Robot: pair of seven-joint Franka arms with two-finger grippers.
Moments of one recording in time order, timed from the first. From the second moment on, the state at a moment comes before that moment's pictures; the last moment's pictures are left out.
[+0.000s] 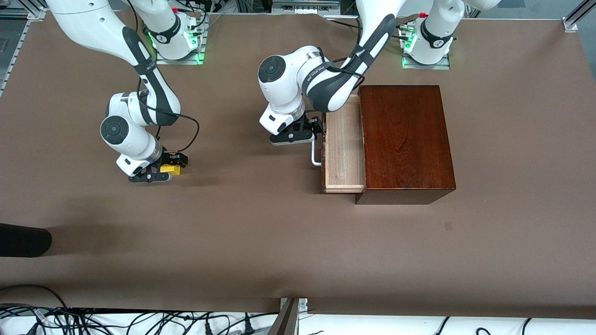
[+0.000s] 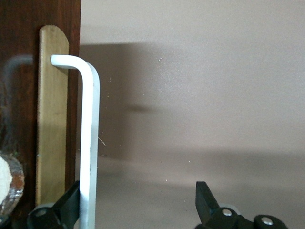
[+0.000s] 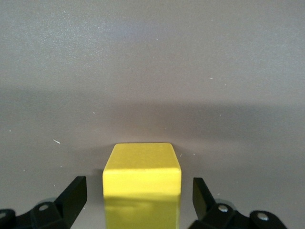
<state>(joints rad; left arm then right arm) -0.81 0.68 -0.09 -1.44 0.22 1.99 -1.05 0.21 0.42 -0.08 -2.19 0.02 2.56 0.05</state>
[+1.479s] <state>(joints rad) -0.83 0.66 -0.11 -1.40 0.21 2.00 -1.07 0.20 0.42 -0.08 -2.15 0.02 2.54 -0.05</state>
